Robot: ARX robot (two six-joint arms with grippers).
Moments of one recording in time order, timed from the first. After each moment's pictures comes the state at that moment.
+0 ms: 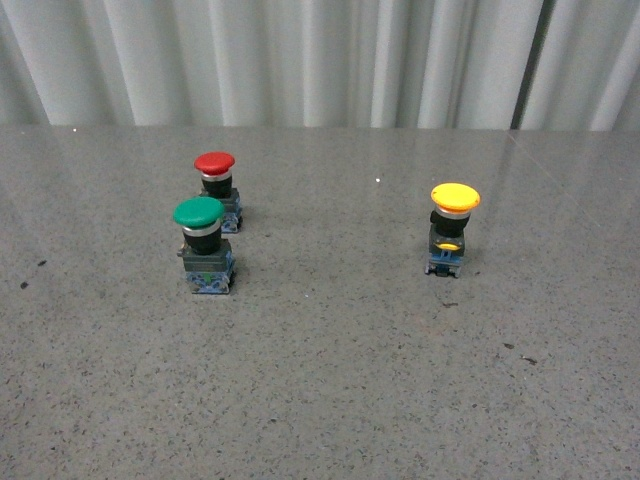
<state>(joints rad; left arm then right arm) 0.00 0.38 0.10 0.28 0.00 0.00 0.00 0.00 0.01 0.00 0.00 0.01</state>
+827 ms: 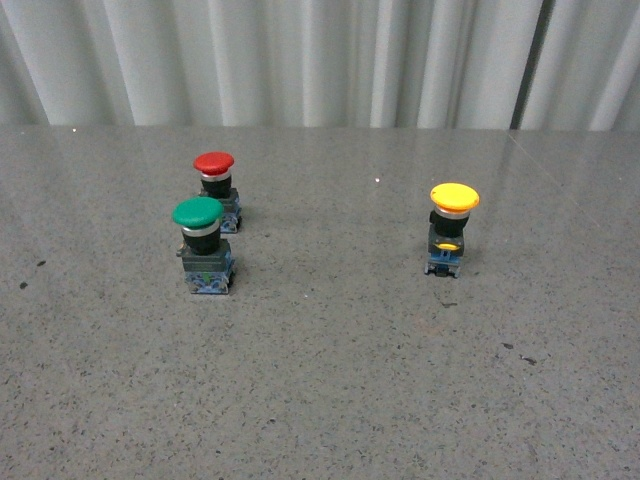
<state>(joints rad) 0.00 0.07 0.01 0.01 0.00 0.00 0.00 0.00 0.01 0.00 0.00 0.01</state>
